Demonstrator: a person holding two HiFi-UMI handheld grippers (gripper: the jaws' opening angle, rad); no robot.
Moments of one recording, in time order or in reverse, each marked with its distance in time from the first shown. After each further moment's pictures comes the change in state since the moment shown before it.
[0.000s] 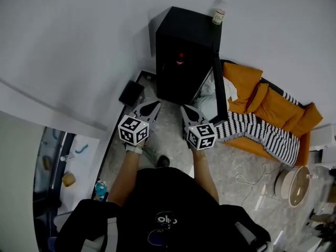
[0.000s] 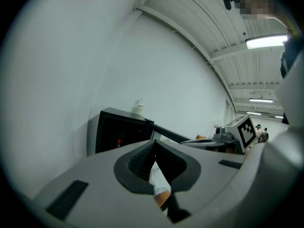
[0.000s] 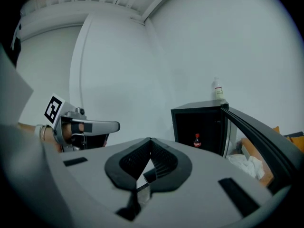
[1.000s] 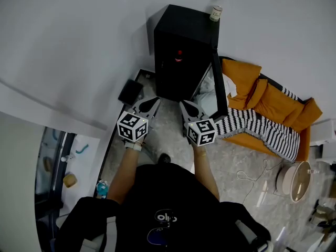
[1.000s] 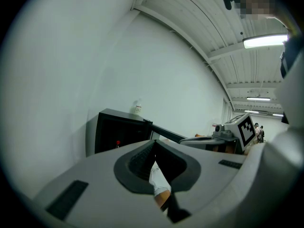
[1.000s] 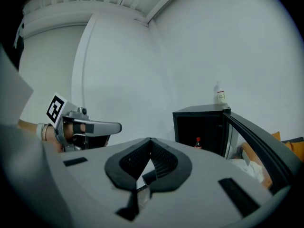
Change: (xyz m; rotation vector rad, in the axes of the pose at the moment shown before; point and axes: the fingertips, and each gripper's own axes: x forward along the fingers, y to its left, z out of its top) left arm -0.004 -0.002 0.004 0.022 0.003 -0.020; right arm -0.002 0.009 0.009 -0.036 -0.019 0.008
